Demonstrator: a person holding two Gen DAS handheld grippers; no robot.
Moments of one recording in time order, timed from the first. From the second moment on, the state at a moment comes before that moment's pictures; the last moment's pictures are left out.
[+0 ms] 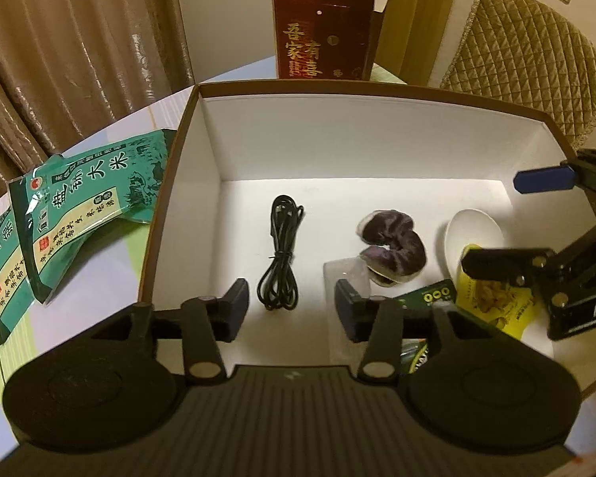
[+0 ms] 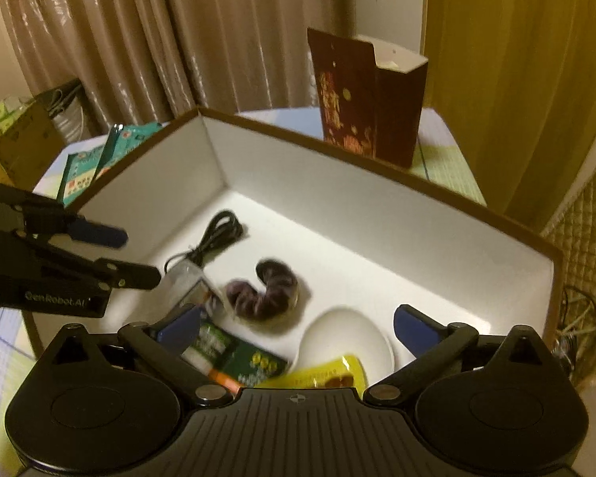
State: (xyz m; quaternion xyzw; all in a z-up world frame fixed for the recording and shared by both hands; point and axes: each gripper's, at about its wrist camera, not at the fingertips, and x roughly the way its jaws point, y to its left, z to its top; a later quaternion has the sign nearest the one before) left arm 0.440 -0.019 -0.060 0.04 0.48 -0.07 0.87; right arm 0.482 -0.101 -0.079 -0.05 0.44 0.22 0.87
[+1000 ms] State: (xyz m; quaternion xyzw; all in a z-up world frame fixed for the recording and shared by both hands) left arm 0.364 -0.045 0.010 0.03 0.43 -0.06 0.90; right arm 0.388 -0.114 -0.028 -0.06 0.39 0.20 0.90
